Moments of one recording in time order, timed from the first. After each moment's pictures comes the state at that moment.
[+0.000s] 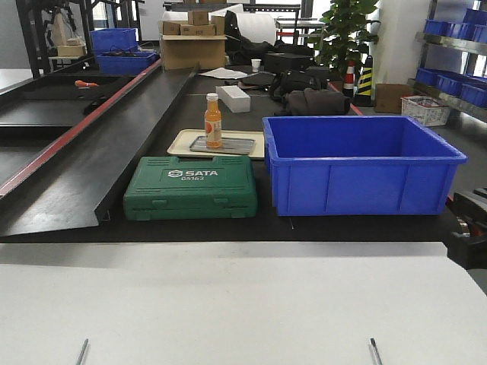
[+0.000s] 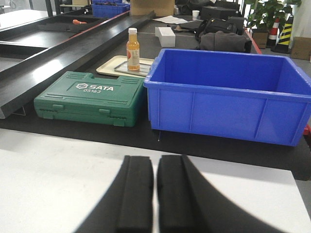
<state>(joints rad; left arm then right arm) -0.09 0.87 -0.77 -0.08 0.19 0.06 0.18 0.92 -0.90 -0.03 0.24 0.00</state>
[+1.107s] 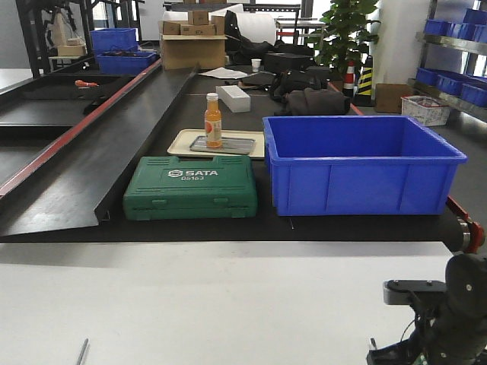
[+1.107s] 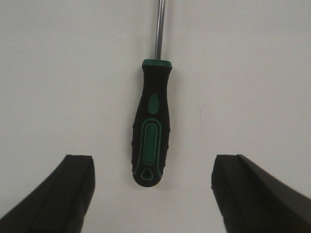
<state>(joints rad) -0.09 0.87 -0.77 -0.08 0.32 0.06 0.11 1.73 -1.11 0.01 0.86 0.10</state>
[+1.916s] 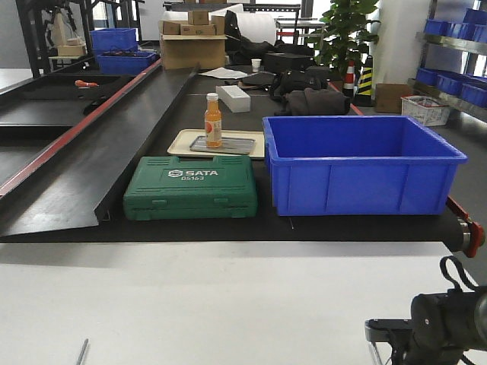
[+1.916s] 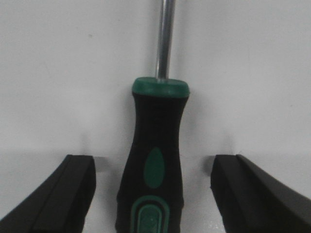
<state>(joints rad) -0.09 0.87 -0.76 -0.08 0.33 0.06 0.11 1.98 -1.11 0.02 0.71 0.10</state>
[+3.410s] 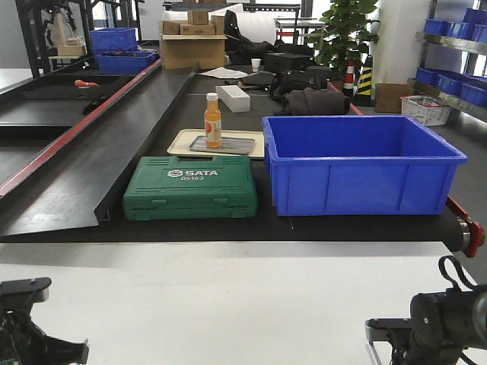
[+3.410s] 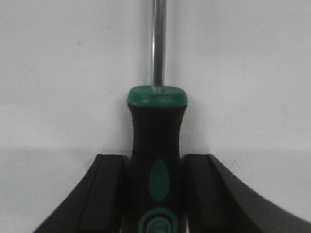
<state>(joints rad) -0.09 1.71 -1.01 -0.09 0.64 -0.11 0.11 2.00 -1.12 0.01 0.72 0.10</state>
